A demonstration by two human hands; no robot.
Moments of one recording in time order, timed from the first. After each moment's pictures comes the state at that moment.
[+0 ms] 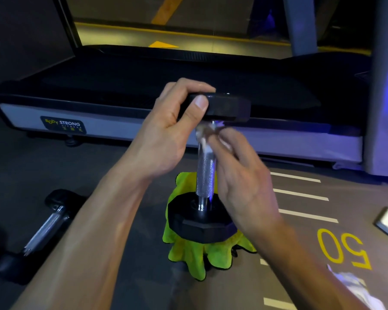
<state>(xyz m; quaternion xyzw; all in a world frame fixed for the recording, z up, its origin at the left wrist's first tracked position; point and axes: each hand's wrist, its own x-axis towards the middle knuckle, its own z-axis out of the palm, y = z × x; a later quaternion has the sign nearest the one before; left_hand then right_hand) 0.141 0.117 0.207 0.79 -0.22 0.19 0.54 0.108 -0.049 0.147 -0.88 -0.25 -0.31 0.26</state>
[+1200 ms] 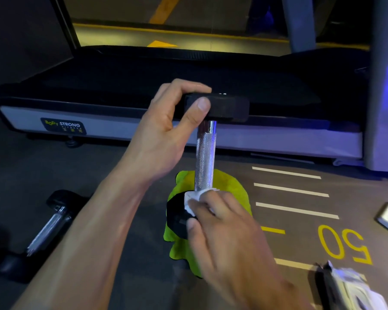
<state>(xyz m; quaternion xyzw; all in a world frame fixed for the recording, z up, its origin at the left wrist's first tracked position) 0.136 0.117 0.204 0.79 -0.21 0.21 0.54 0.032 -0.040 0.128 -0.93 -0.23 -0.18 0.21</state>
